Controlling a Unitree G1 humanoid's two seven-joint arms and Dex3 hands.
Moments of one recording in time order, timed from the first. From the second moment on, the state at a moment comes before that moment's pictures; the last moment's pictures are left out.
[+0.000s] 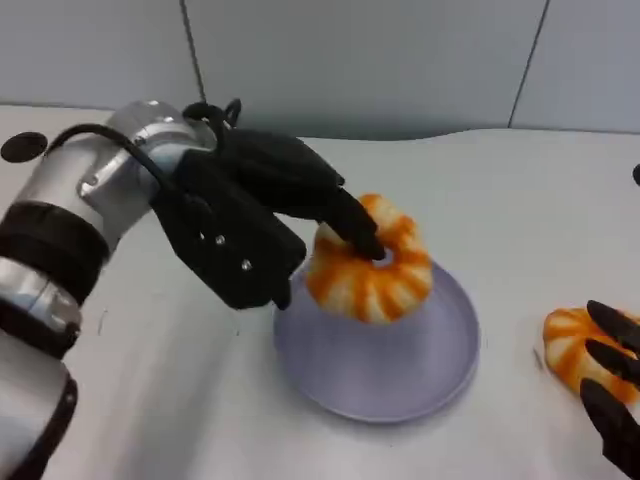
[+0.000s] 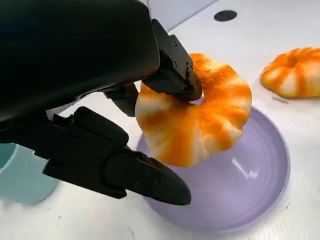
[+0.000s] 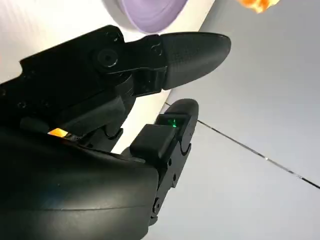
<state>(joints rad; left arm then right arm) -1.07 0.34 -0.54 0.85 0.49 -0.79 -0.76 0.28 -0.02 -0.10 0.06 -0.29 -0.54 -0.33</state>
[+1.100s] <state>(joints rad) -1.00 0.38 -0.54 0.69 0.41 -0.64 -0.97 0.28 -0.01 -0.10 0.05 -0.29 -0.54 -0.32</state>
